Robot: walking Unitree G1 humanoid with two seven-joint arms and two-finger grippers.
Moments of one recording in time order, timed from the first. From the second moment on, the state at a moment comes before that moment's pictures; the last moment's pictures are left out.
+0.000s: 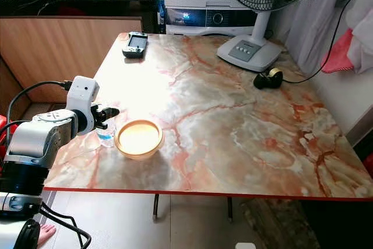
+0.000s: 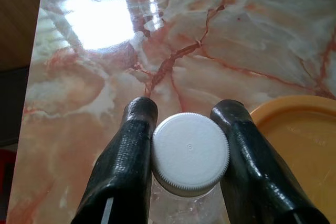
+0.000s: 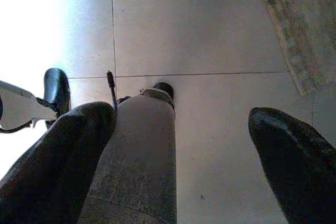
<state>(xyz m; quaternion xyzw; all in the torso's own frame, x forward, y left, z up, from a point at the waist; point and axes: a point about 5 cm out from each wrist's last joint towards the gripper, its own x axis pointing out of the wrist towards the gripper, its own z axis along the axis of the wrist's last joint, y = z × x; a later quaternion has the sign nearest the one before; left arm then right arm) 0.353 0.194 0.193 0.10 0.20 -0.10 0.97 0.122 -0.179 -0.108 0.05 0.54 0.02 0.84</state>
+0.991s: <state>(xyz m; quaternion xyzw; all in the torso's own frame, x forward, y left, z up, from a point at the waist) 0.297 0.222 0.185 0.15 0.00 0.08 0.98 0.119 -0.178 -0.109 0.06 0.54 0.02 0.84</state>
